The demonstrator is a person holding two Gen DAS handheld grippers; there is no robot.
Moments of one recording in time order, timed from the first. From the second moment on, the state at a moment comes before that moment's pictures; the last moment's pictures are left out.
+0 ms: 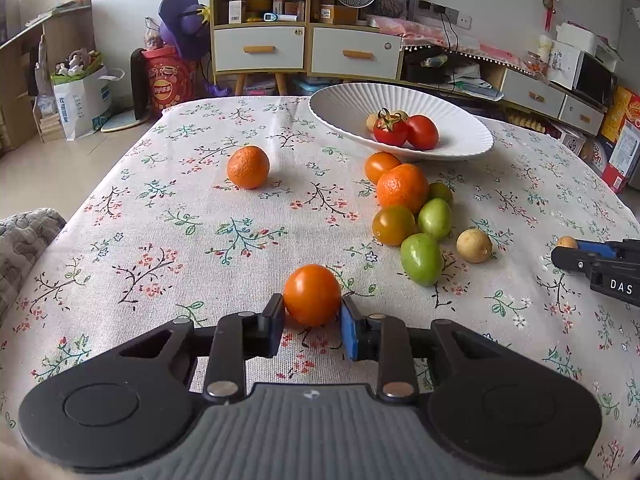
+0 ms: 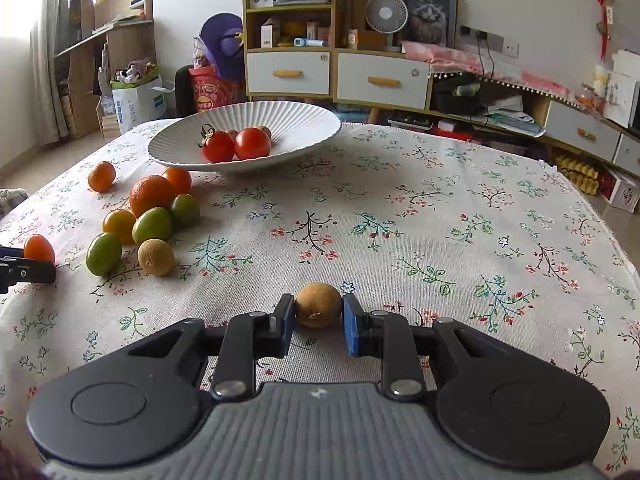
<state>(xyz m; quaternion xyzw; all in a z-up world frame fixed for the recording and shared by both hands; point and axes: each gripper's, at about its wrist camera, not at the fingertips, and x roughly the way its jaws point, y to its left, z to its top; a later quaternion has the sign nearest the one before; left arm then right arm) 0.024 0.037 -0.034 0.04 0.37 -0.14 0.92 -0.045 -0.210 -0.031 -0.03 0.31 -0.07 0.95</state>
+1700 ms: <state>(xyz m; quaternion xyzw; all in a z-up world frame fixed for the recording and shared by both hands) 0.116 -0.028 0.017 -0.02 0.36 -0.17 0.92 0.036 -0.191 0.020 -0.03 0.29 0.01 0.96</state>
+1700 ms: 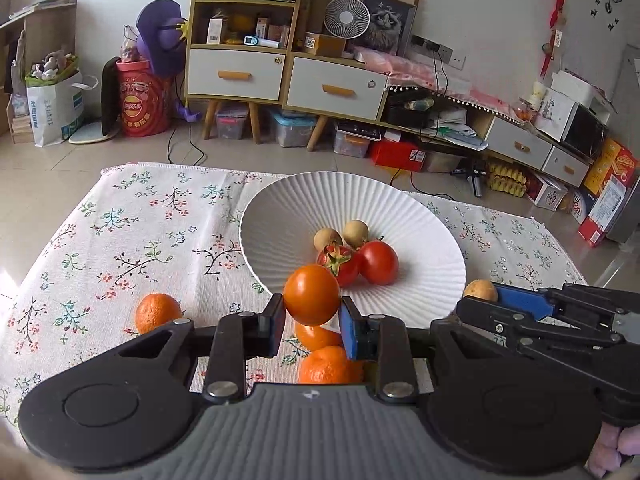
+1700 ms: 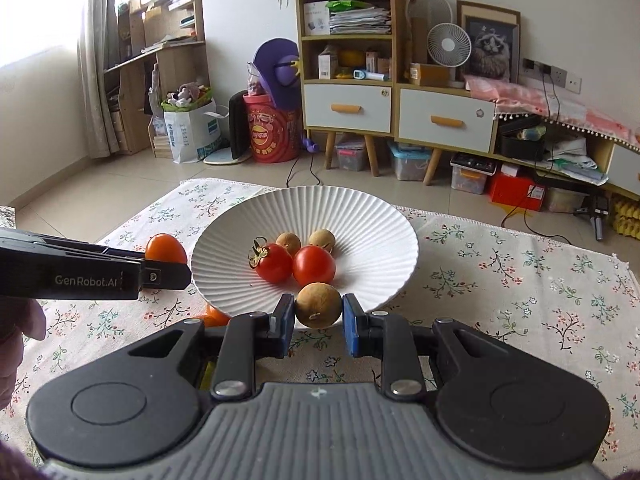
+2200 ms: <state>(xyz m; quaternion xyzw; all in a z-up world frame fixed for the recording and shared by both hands) 0.139 -0.057 -0.004 0.00 0.38 -0.24 0.89 0.062 -0.202 0.014 -0.04 0.32 0.07 0.95</state>
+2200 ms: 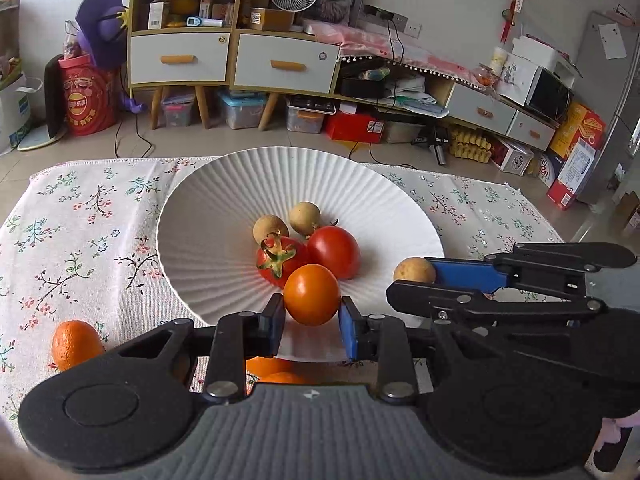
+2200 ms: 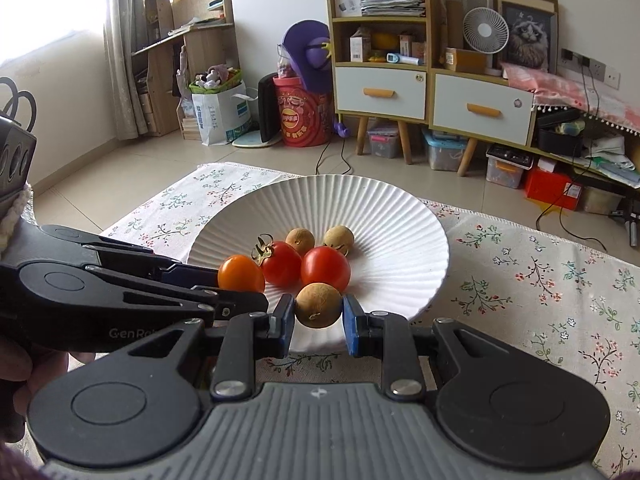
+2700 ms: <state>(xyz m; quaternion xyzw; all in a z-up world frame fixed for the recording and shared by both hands) 0.143 -0.056 -0.003 0.00 0.38 -0.25 0.89 0.067 -0.204 0.009 -0.05 0.33 0.08 0.94</state>
